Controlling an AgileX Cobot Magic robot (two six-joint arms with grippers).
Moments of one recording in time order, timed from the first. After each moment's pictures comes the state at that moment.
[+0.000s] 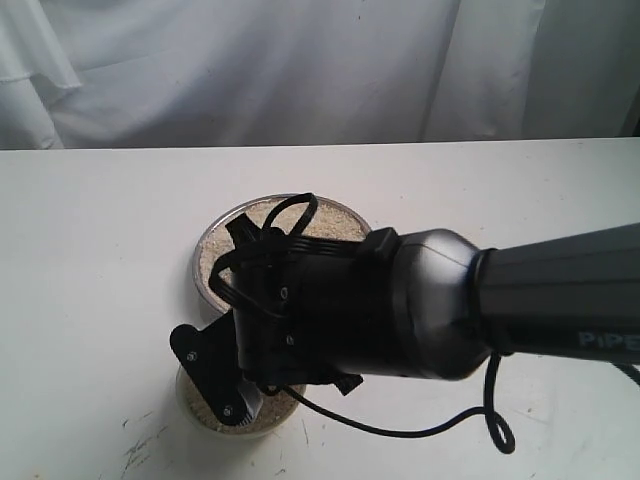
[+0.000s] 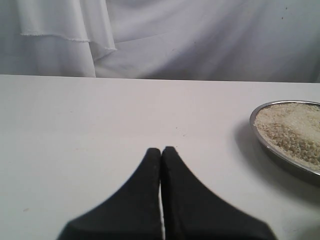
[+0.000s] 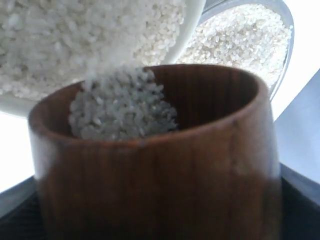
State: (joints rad) left arm 0.01 0.01 0.00 -0.04 0.29 0.01; right arm 1.18 1.92 -1.23 -0.94 0.75 -0.51
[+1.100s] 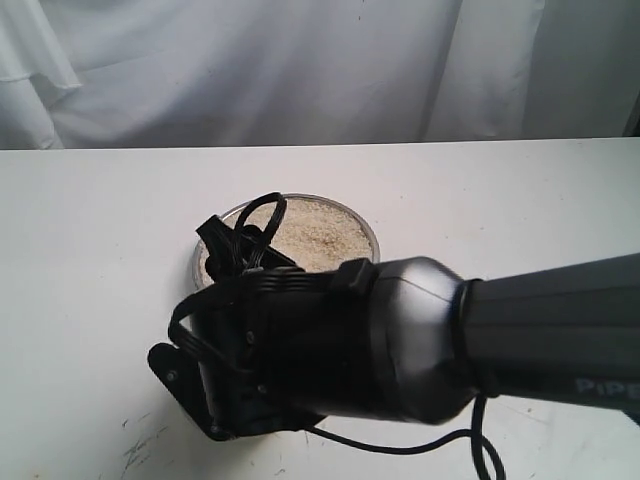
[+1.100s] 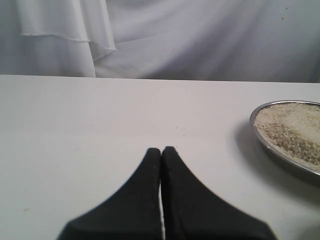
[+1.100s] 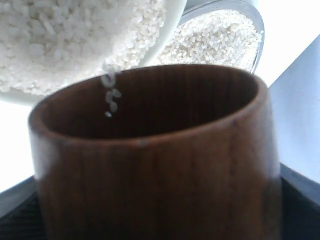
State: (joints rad) left arm 0.01 0.01 0.00 -0.04 0.29 0.01; right arm 1.25 1.92 -1.25 -1.04 0.84 -0.48
